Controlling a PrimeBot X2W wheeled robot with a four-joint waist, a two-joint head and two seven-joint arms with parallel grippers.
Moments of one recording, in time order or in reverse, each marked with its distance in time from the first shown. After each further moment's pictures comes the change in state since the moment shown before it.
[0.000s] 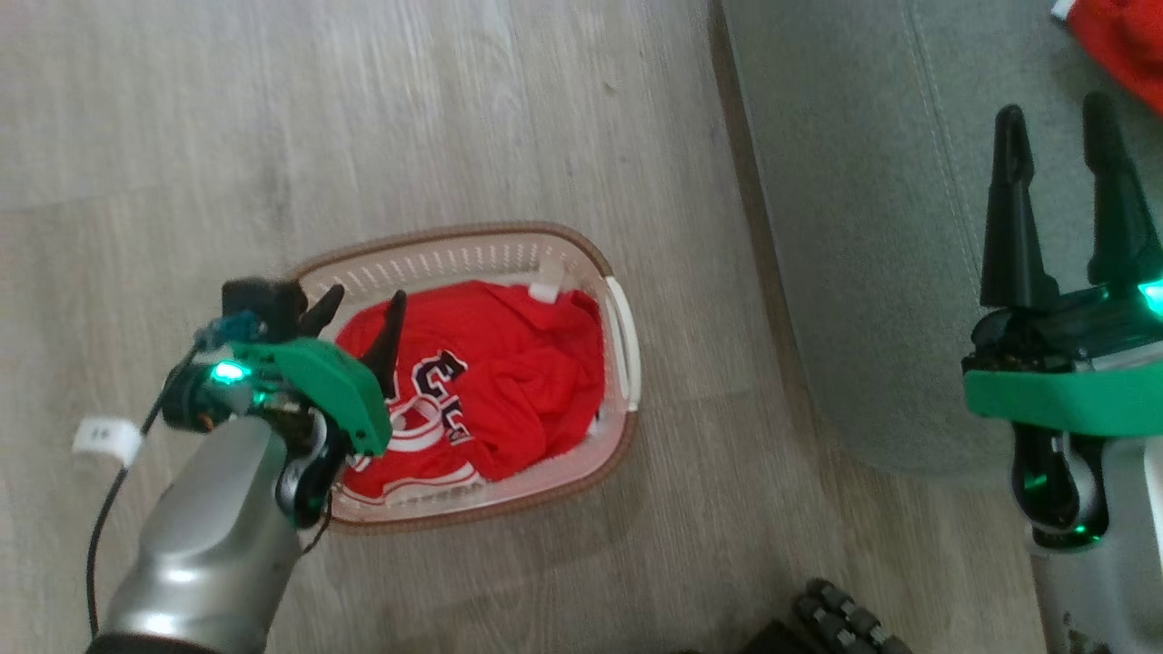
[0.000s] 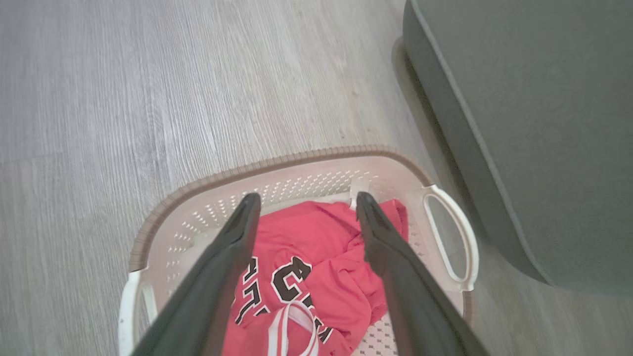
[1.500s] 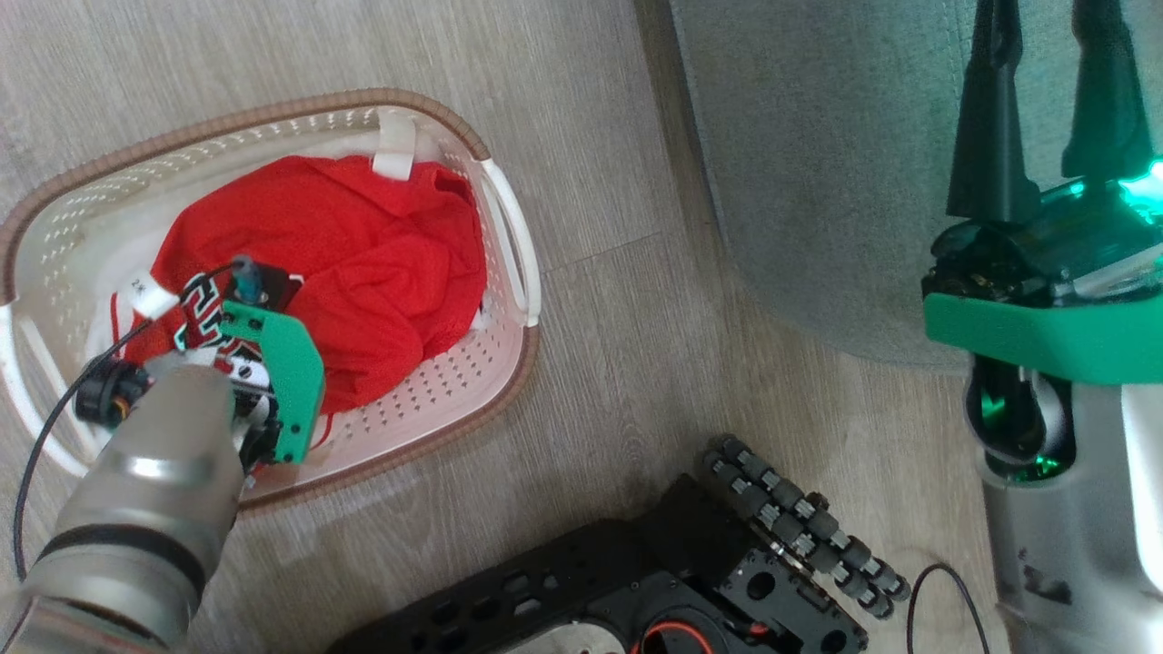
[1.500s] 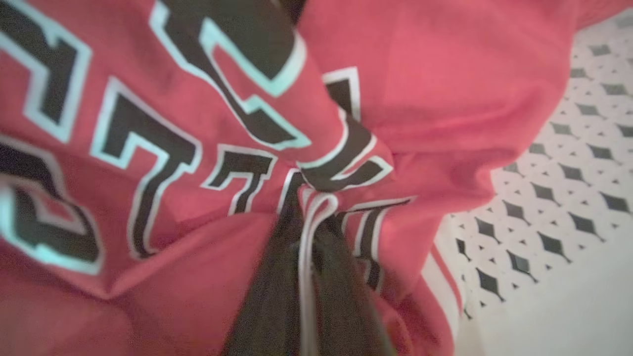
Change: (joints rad) left arm -0.331 -0.011 -0.224 0.601 0.114 -0.040 0.454; right arm -0.178 0.089 0.069 -0.052 -0.005 0.000 -0.003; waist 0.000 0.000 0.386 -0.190
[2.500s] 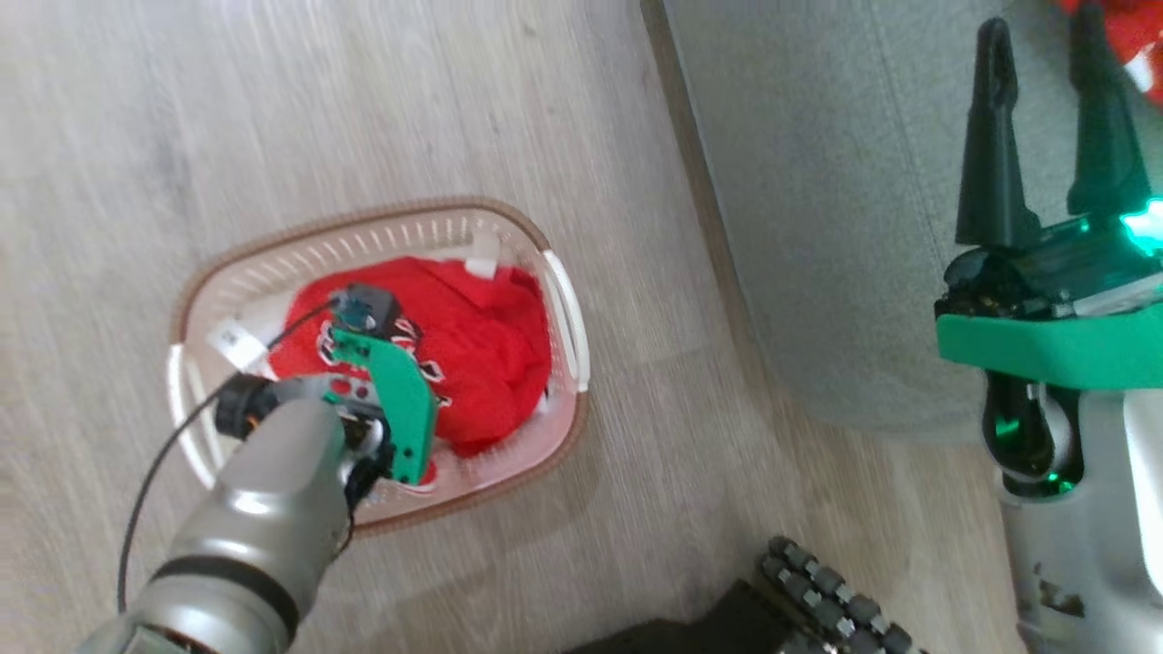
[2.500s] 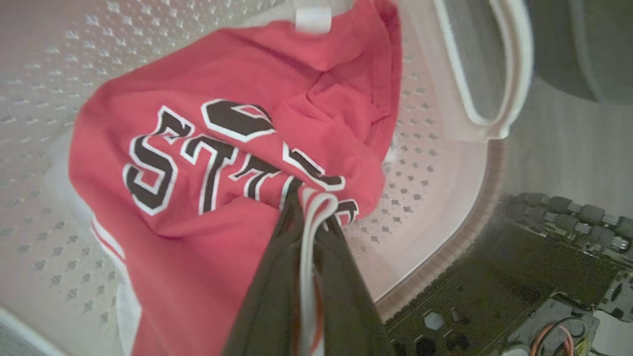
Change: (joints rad) left arm 0.064 -0.119 -0.058 -0.067 -0.125 -0.030 -0.205; right arm 0.047 -0.037 -0.028 0.051 -0.009 0.000 0.000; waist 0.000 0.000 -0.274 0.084
